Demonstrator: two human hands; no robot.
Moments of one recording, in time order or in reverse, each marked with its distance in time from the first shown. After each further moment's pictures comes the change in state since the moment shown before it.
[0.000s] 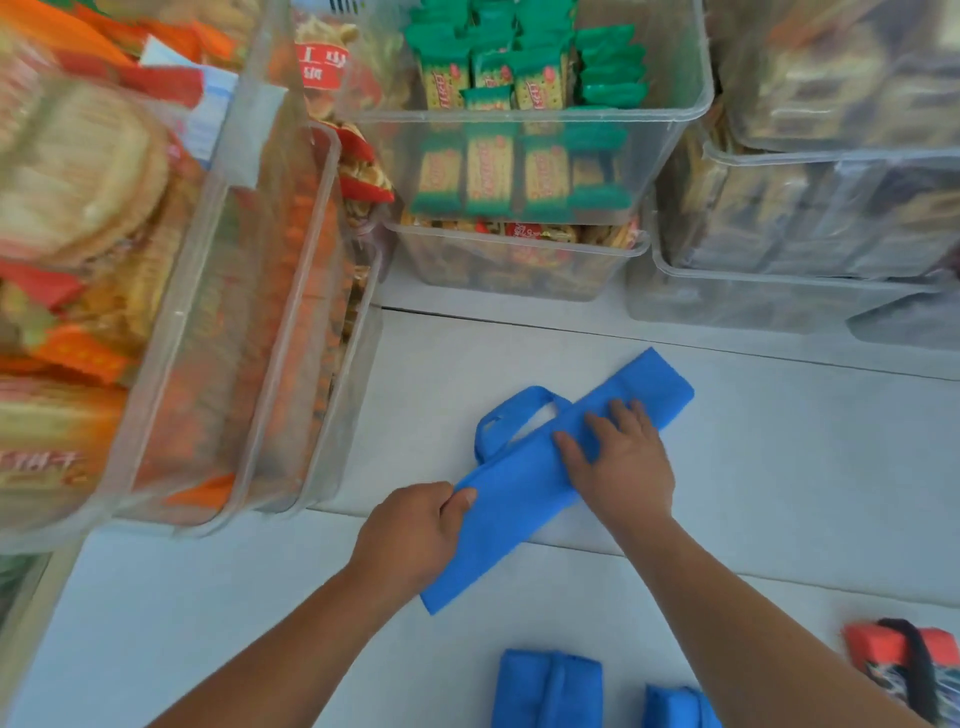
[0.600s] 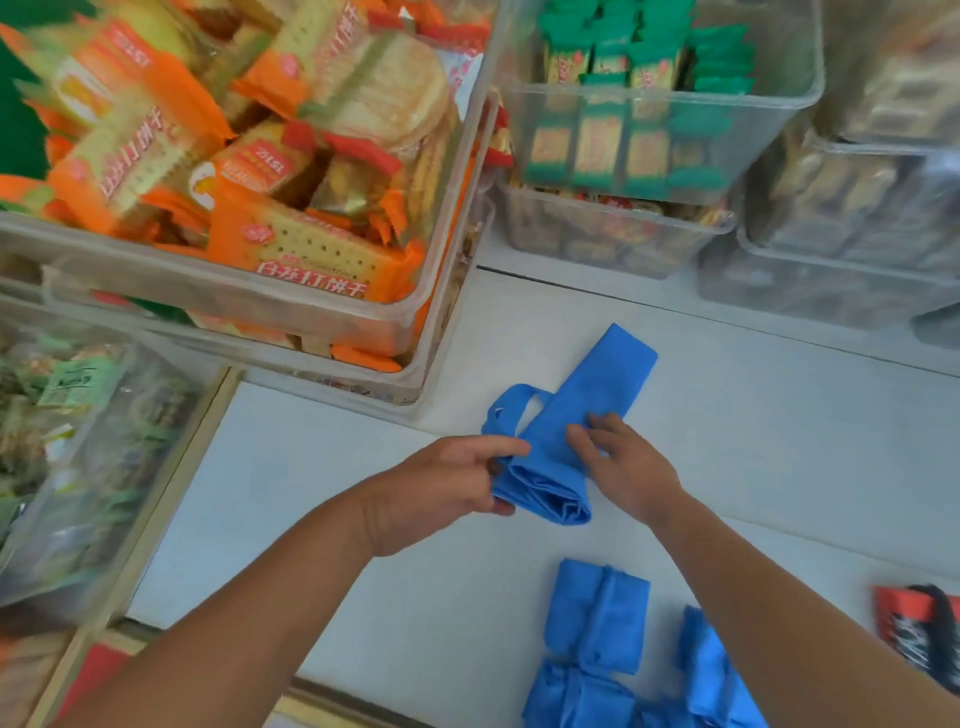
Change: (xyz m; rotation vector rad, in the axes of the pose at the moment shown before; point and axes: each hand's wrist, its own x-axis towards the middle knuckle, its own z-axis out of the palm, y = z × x) left_hand -0.099 -0.021 -0.081 -0.952 -0.479 -0.034; right_hand -0.071 -0.050 0.003 0.196 -0.450 -0.086
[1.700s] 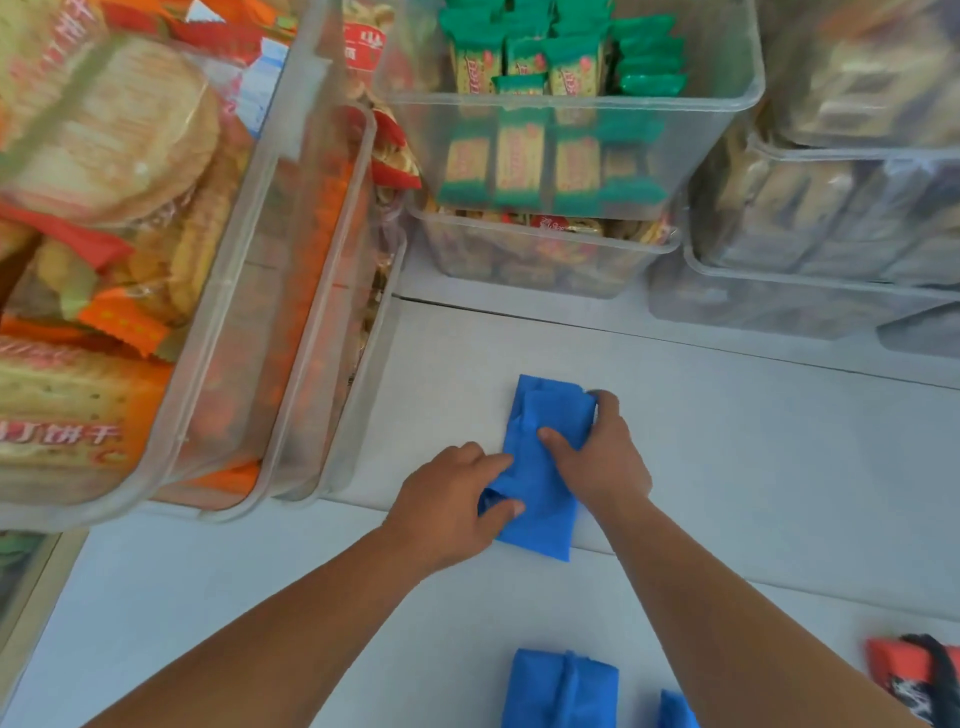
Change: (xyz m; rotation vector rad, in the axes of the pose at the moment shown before) left_hand 0.150 -0.034 0.008 1.106 0.325 0.333; right_hand 0.067 0.010 -0.030 0.239 0.284 0.268
